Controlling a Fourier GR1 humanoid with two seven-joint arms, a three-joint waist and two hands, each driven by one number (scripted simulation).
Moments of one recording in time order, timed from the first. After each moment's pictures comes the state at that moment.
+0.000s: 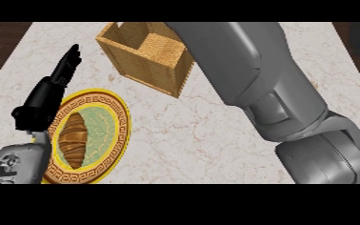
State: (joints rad) left arm -0.22 0.25 0.09 -1.55 -0.17 -0.13 -0.02; right arm -1.68 -0.01 -0.03 -0.48 0.75 0.14 0.80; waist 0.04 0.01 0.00
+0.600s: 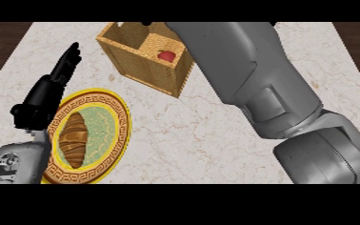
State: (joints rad) left arm -0.23 0.25 0.10 -1.56 -0.17 -0.13 0.01; right arm -1.70 0.00 -0.05 -0.38 0.68 0.17 0.71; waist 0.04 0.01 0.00
